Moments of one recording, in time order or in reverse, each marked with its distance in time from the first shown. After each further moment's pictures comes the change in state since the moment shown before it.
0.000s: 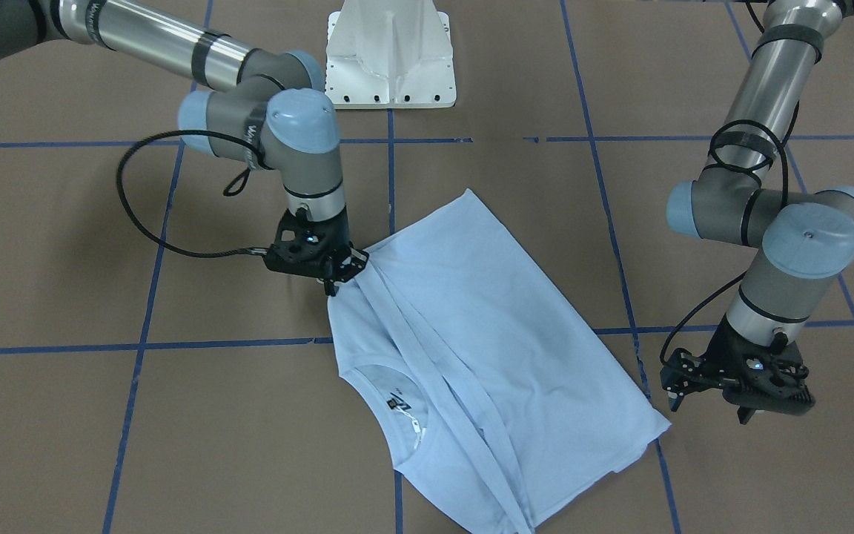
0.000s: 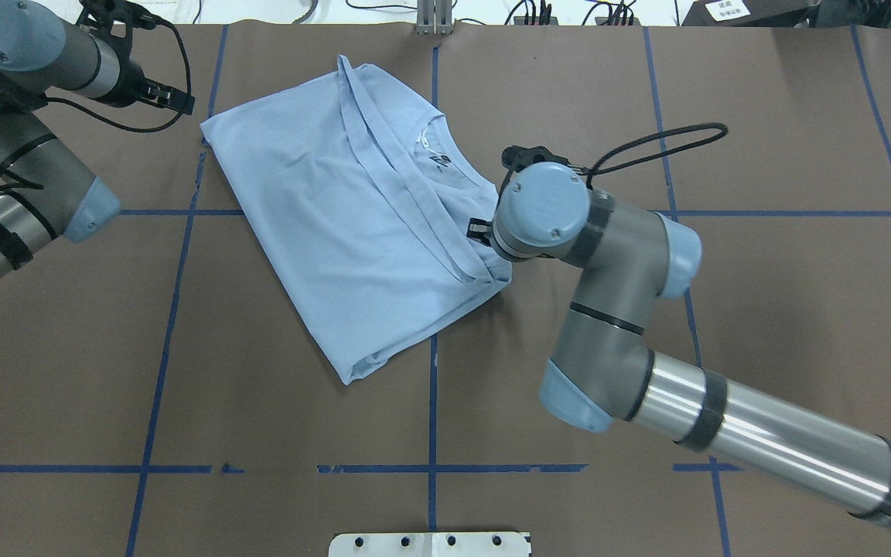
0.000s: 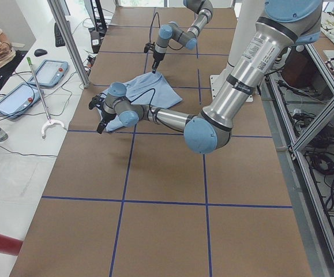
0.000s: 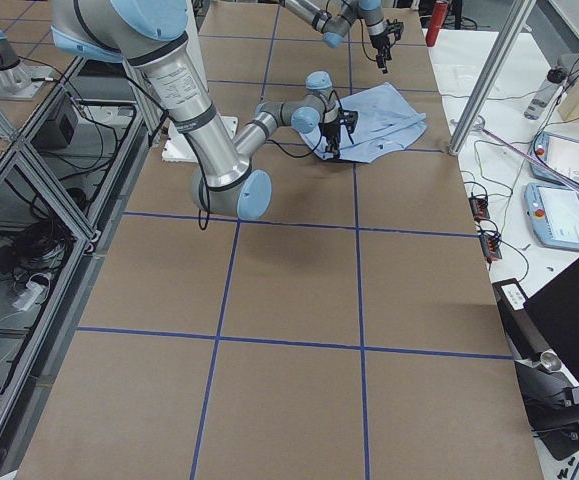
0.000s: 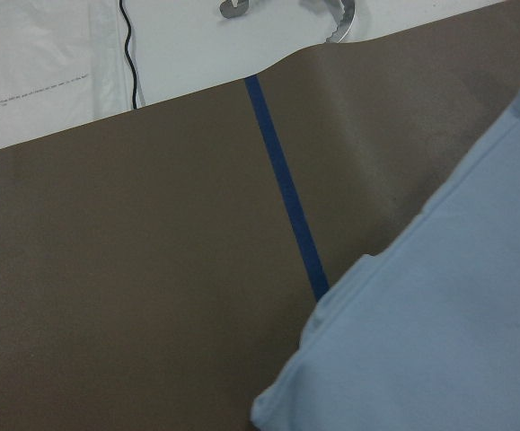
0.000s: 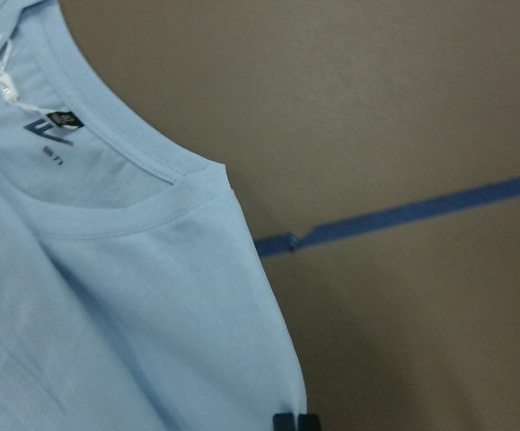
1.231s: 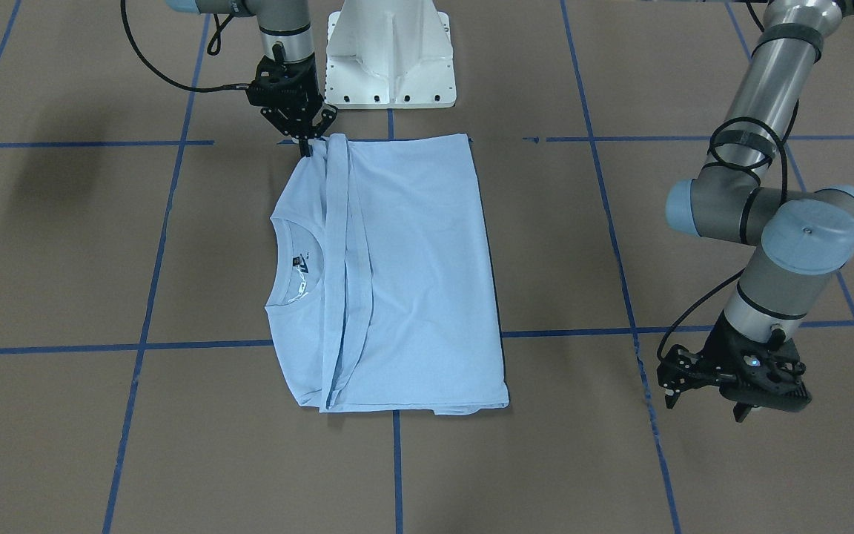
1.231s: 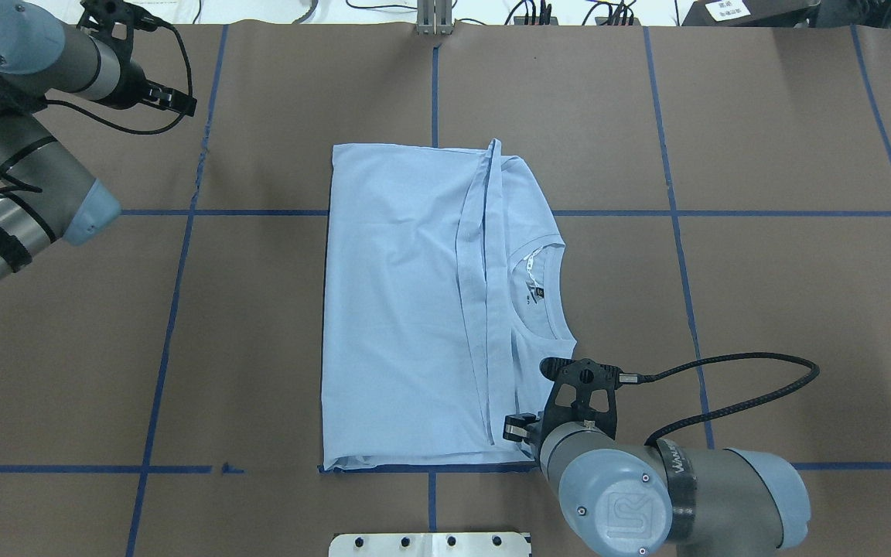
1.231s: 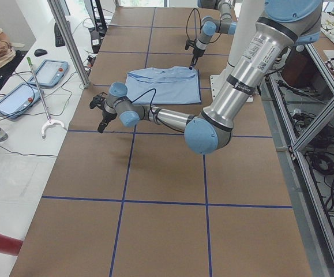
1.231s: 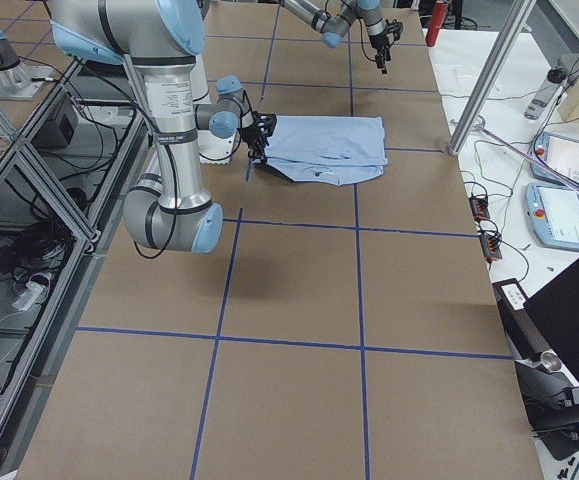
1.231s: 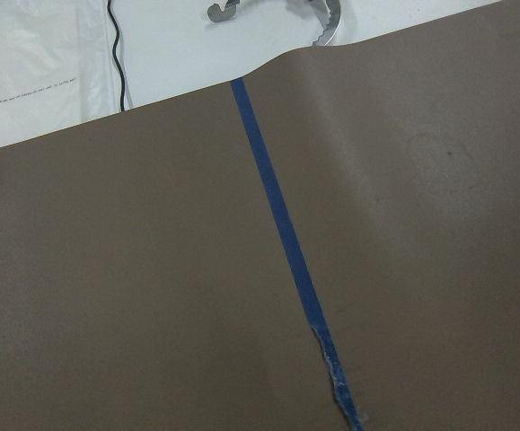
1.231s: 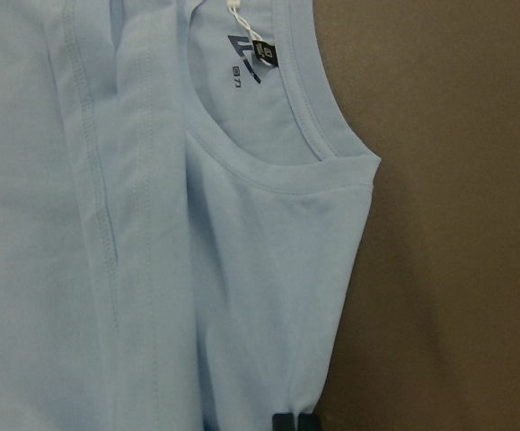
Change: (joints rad) left arm 0.003 0.007 -0.012 -0.009 -0.006 -0.002; right arm -0.422 -0.288 0.414 -0.157 -0.331 0.205
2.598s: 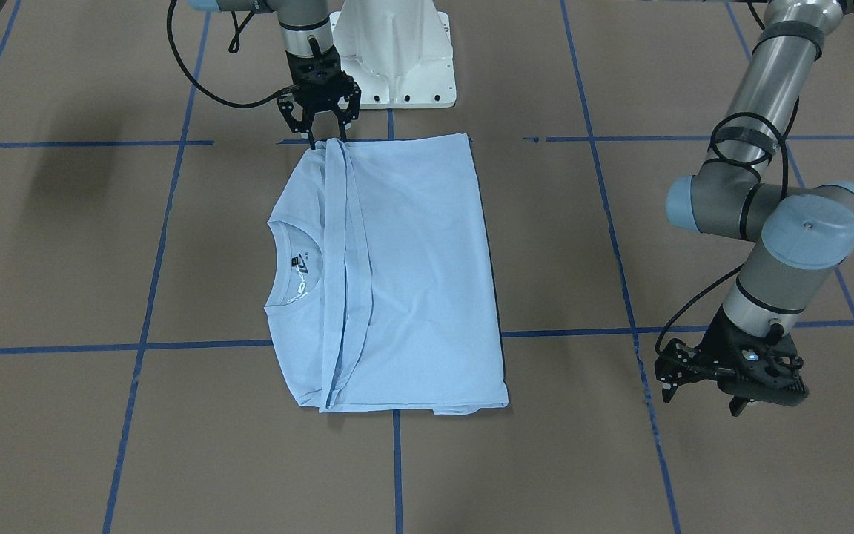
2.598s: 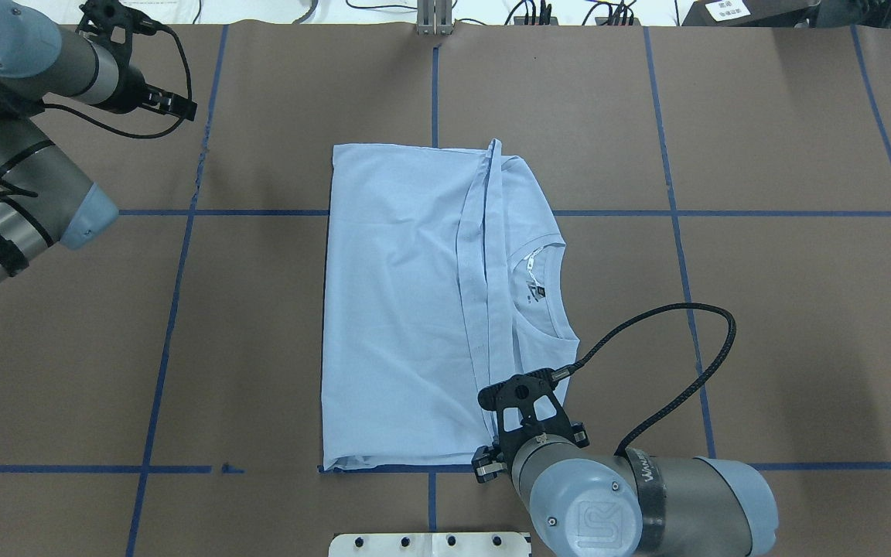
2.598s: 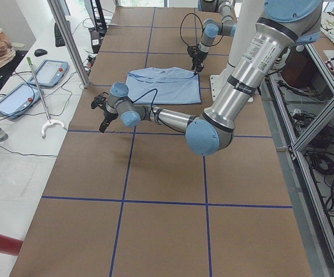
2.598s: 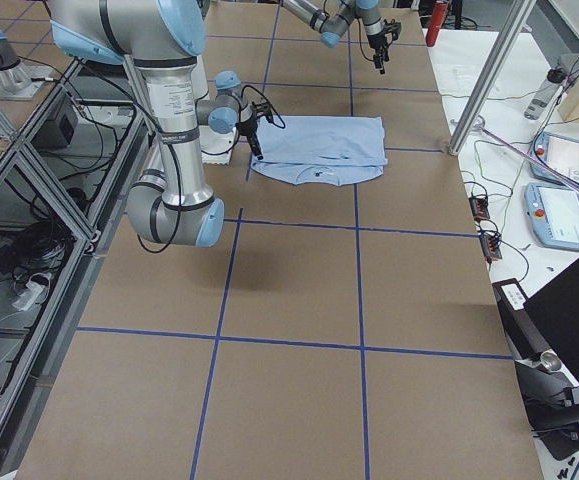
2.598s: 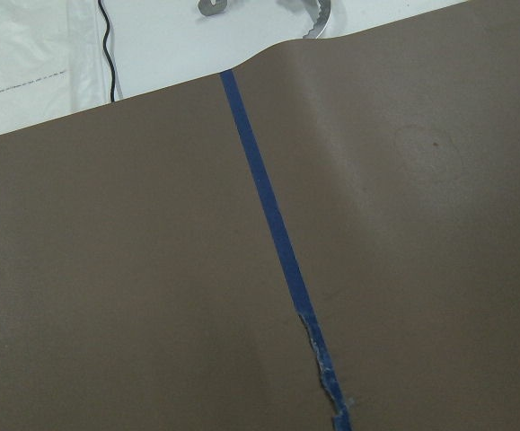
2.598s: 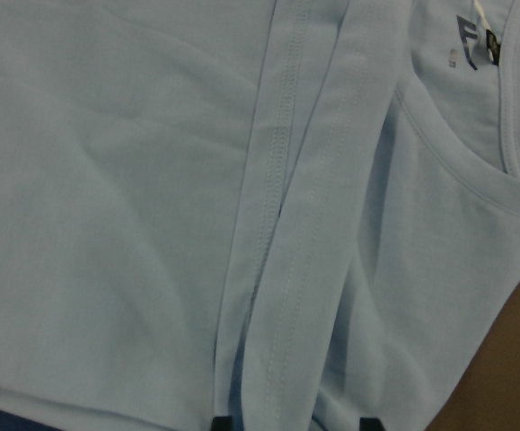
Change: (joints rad) left arm 0.003 0.013 -0.016 0.000 -0.015 -0.005; right arm -0.020 0.058 -0.041 0.013 0.038 -0.456
